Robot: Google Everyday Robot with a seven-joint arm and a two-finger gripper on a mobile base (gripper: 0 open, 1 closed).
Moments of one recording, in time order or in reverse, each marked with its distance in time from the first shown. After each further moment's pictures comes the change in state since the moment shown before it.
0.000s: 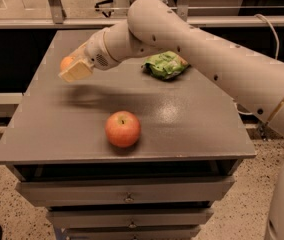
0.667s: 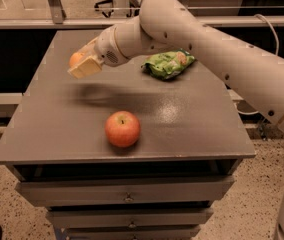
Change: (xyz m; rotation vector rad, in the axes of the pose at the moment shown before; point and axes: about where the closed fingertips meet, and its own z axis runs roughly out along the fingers) arm 0.005 -0.011 -0.020 0.021 -0.005 -0.011
